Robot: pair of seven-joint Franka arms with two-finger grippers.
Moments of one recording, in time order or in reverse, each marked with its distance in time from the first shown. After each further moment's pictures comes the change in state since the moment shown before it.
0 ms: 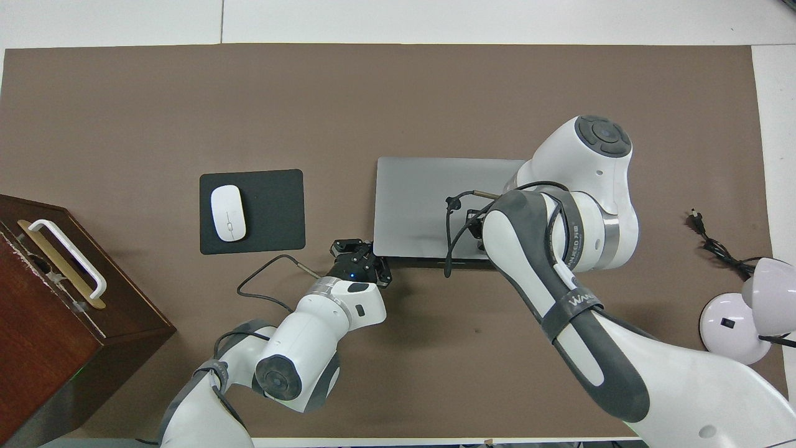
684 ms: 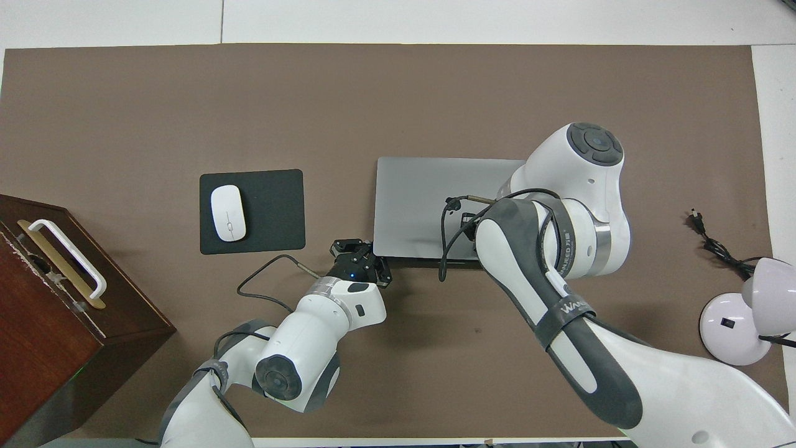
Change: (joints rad) left arm 0.000 0.000 0.000 0.000 0.000 0.000 0.000; right arm 0.019 -0.008 0.001 -0.022 0.000 0.031 0.000
